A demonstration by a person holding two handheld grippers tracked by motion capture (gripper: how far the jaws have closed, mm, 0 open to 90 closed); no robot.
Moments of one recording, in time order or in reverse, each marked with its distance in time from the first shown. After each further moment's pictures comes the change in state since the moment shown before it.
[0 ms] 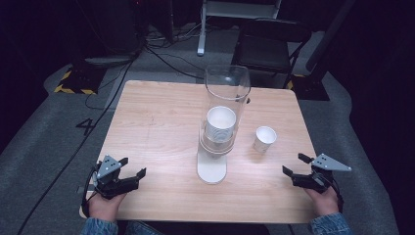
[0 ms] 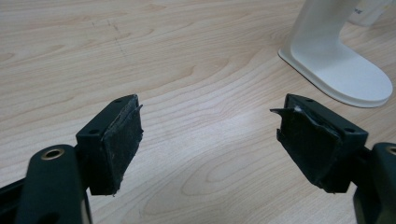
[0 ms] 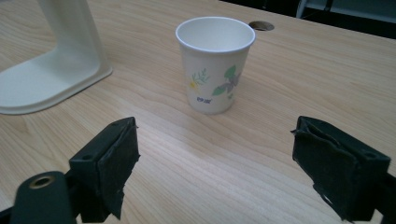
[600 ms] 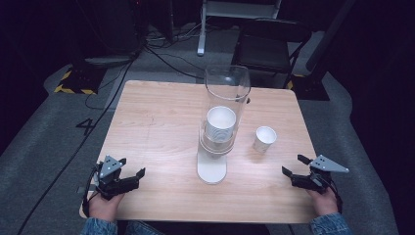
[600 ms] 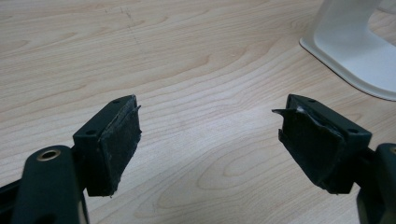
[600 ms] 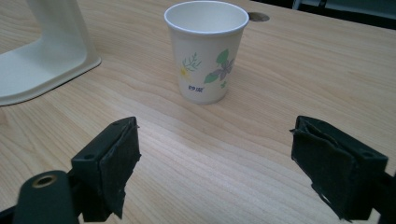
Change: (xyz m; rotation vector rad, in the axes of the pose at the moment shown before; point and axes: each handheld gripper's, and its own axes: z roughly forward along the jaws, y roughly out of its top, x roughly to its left) left arm 0.004 -0.005 0.008 0.032 0.047 0.007; right arm -0.004 -0.010 0.007 0.009 -0.011 0.016
